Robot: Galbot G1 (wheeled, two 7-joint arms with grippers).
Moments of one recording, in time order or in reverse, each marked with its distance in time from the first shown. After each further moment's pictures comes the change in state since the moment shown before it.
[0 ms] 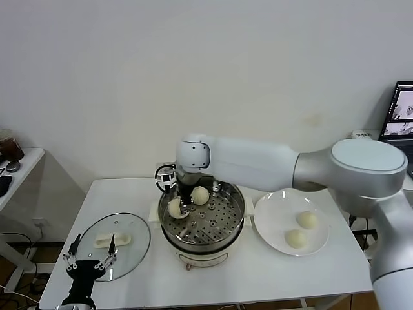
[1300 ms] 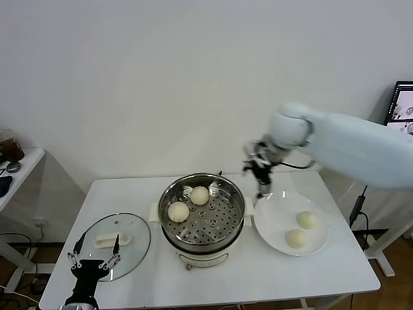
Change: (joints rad) left arm 0.000 0.023 0.020 0.000 0.008 -0.005 0.004; right arm 0.047 -0.718 0.125 0.326 -0.362 0.352 -0.264
